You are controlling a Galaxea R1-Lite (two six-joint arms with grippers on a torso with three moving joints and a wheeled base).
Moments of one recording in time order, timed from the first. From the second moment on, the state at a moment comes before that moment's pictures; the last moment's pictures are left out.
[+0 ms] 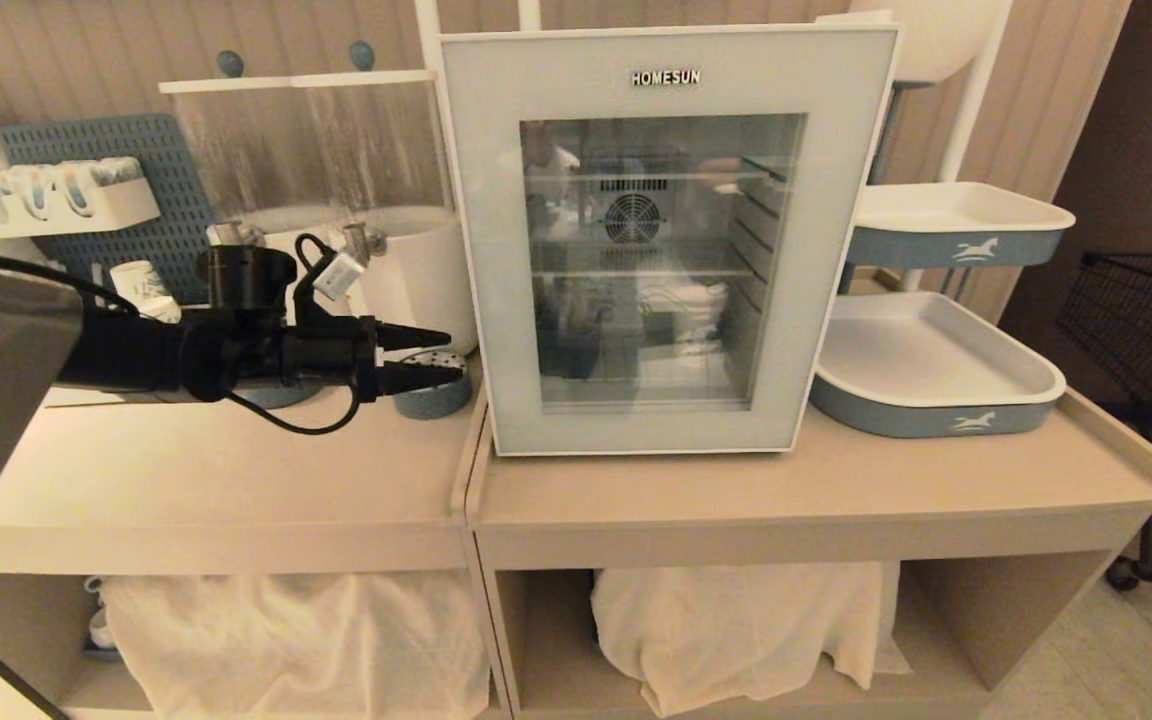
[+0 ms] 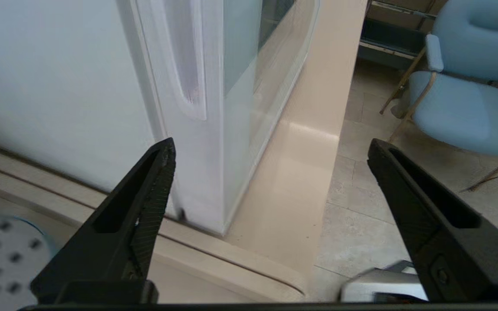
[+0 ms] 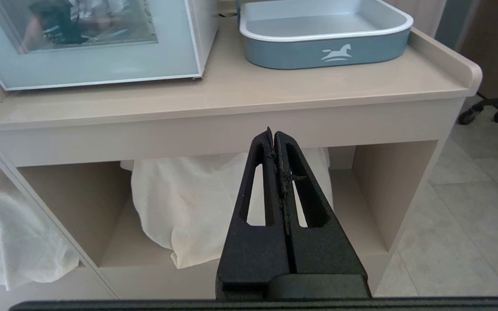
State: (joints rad) left arm -0.01 2.17 -1.56 -0.20 -1.18 0.37; right arm 0.00 0.00 0.00 -0.01 -0.01 0.02
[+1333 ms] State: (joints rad) left arm -0.10 2.21 -1.59 -0.33 -1.18 0.31; right arm 0.00 0.00 0.00 -0.01 -0.01 0.02
